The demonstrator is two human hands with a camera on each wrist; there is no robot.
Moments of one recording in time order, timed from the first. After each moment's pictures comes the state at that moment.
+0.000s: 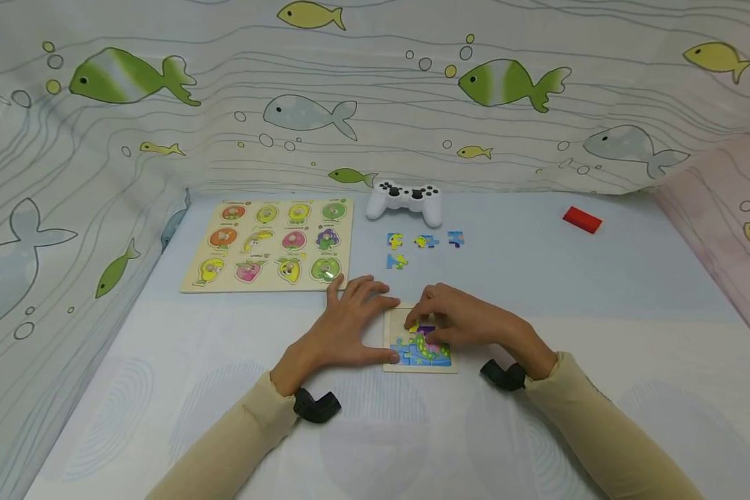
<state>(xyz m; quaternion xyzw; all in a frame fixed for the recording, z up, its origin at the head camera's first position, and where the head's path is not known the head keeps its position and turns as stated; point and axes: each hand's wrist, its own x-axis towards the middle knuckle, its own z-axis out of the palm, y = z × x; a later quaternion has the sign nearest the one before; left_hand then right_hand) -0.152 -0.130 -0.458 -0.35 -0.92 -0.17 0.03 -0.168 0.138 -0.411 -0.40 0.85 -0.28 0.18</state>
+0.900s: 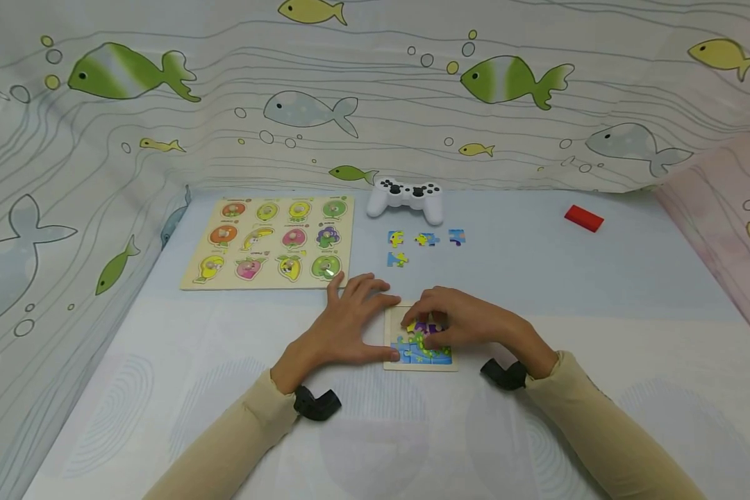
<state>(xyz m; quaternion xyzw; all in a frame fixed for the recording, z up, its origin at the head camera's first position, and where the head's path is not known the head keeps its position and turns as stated) -0.152 -0.129 -0.458 -0.34 -0.92 -0.17 0.03 -0.167 0.136 -0.410 -0.40 0.84 -0.31 0.22</state>
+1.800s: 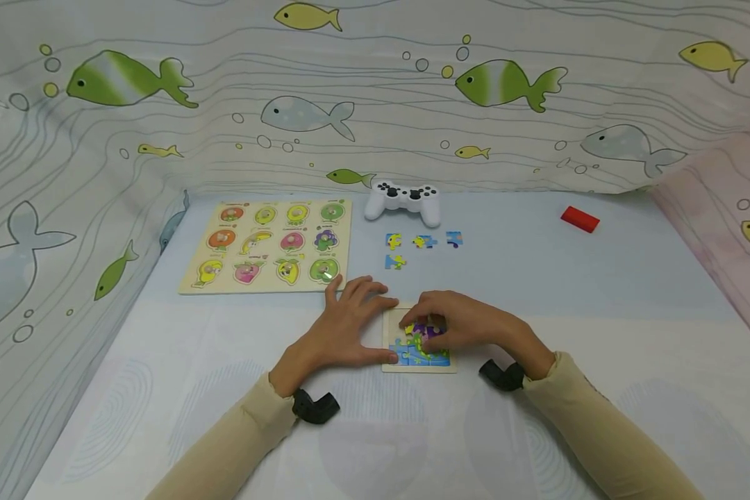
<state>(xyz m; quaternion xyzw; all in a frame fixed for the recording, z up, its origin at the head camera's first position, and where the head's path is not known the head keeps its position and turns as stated) -0.151 -0.128 -0.456 -0.34 -0.92 -0.17 0.03 -0.166 0.138 -0.410 -0.40 0.84 -0.30 0.21</state>
